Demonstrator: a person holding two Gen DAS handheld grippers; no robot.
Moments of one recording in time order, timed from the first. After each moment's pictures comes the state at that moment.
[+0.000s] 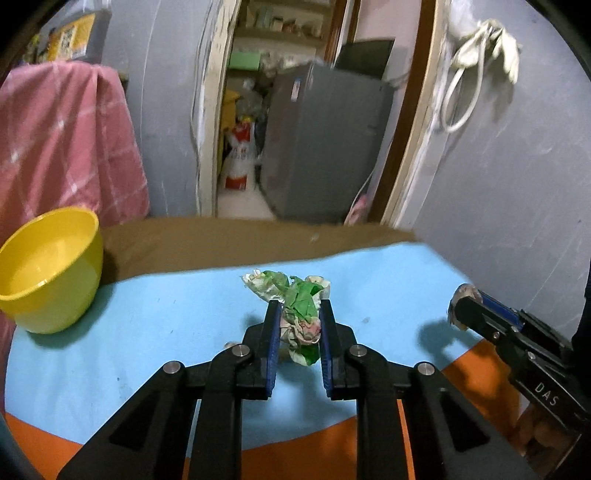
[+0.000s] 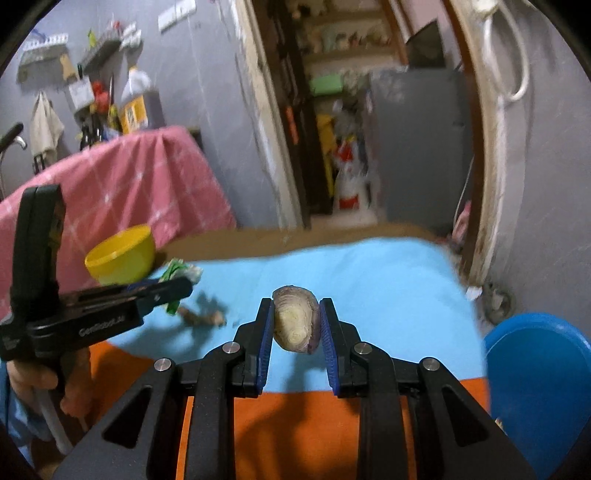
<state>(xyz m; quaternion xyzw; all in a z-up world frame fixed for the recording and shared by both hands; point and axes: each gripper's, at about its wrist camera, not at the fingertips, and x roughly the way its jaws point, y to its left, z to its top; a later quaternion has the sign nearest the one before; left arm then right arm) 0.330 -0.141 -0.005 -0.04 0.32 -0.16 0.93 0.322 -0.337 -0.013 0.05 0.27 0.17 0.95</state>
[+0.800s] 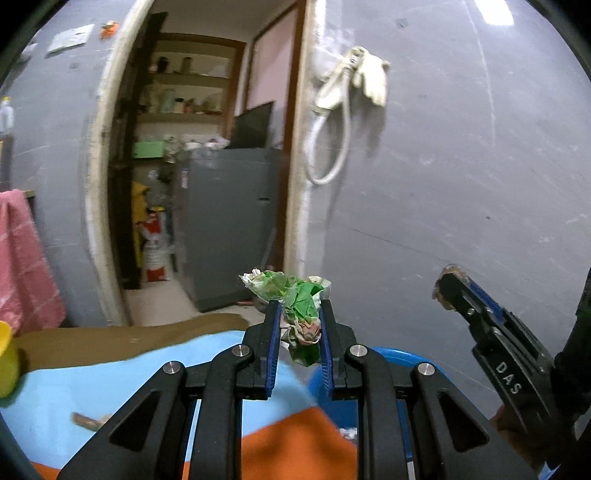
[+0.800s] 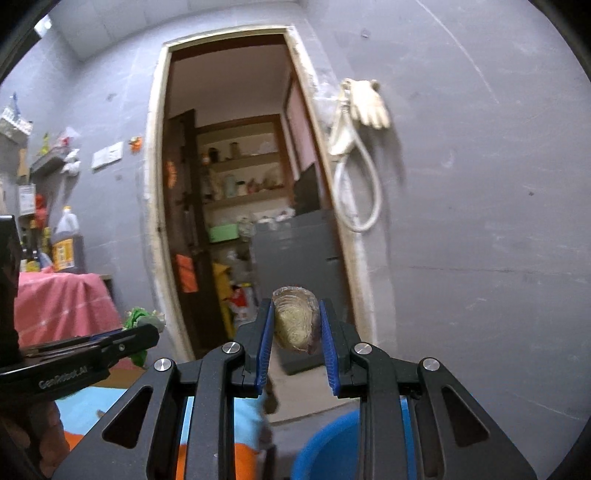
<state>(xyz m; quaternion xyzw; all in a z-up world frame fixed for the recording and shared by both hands) 0.272 -0.302 0.061 0.01 0.17 -0.30 0.94 0.229 -0.469 0.040 0.08 0.01 -0.05 1.00</state>
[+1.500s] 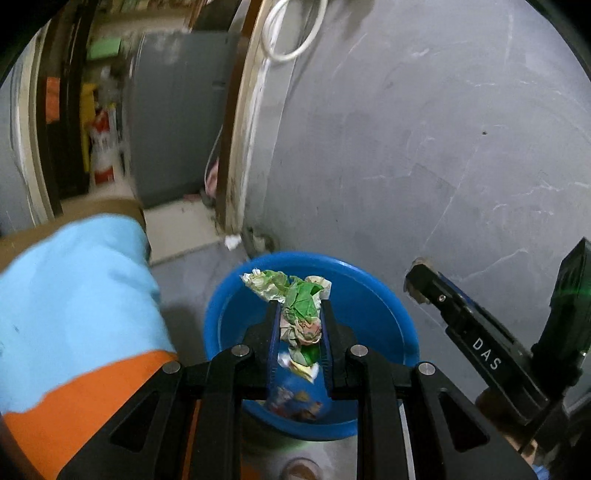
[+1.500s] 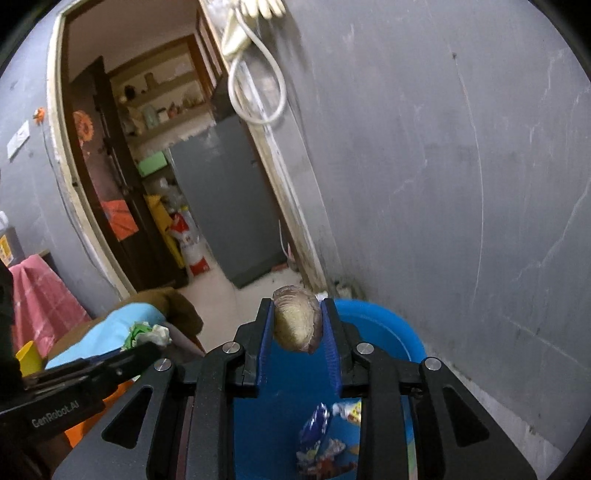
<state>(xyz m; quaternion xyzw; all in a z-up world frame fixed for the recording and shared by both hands) 0.312 -0.410 -0.018 0.01 0.39 -0.35 0.85 0.243 -0.576 -0.021 0.18 0.22 -0.12 0.95</state>
